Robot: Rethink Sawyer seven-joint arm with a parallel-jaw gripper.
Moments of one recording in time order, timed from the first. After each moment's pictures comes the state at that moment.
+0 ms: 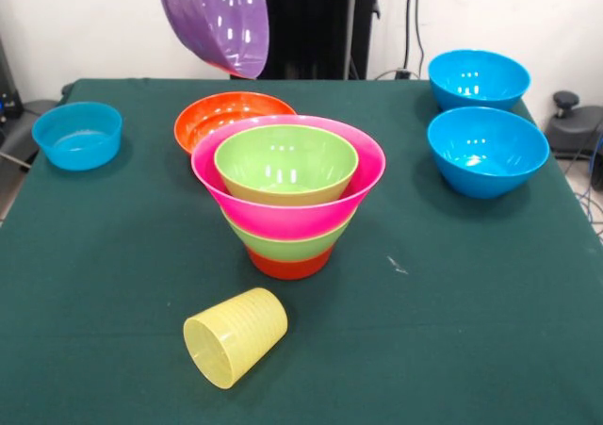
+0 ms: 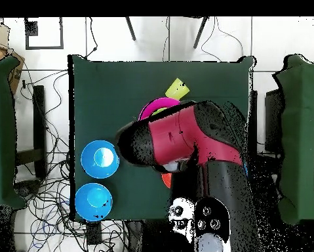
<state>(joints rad) -0.32 -1.03 0.25 1.58 -0.86 1.26 2.16</state>
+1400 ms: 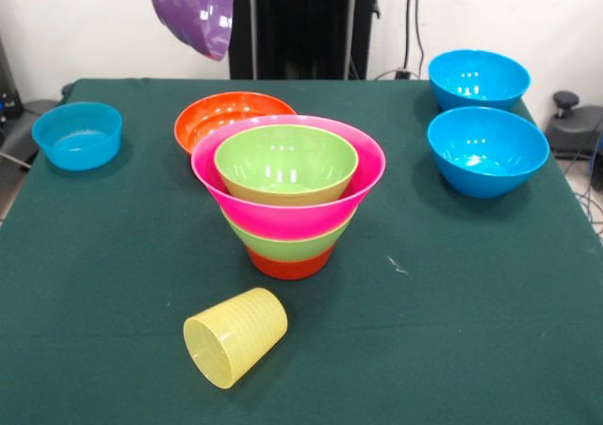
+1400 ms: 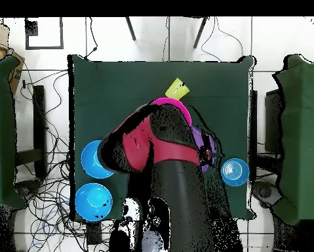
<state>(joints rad) -0.13 -0.99 0.12 1.55 -1.04 1.35 2.16</state>
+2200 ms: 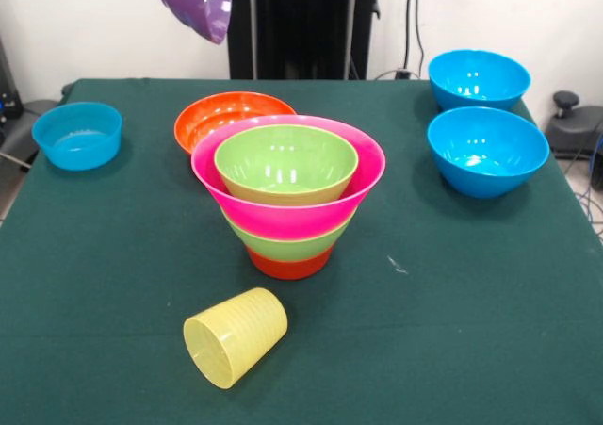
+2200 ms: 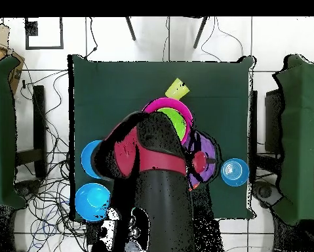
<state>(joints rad) -0.04 -0.98 0.02 1.55 -1.05 1.35 2.16</state>
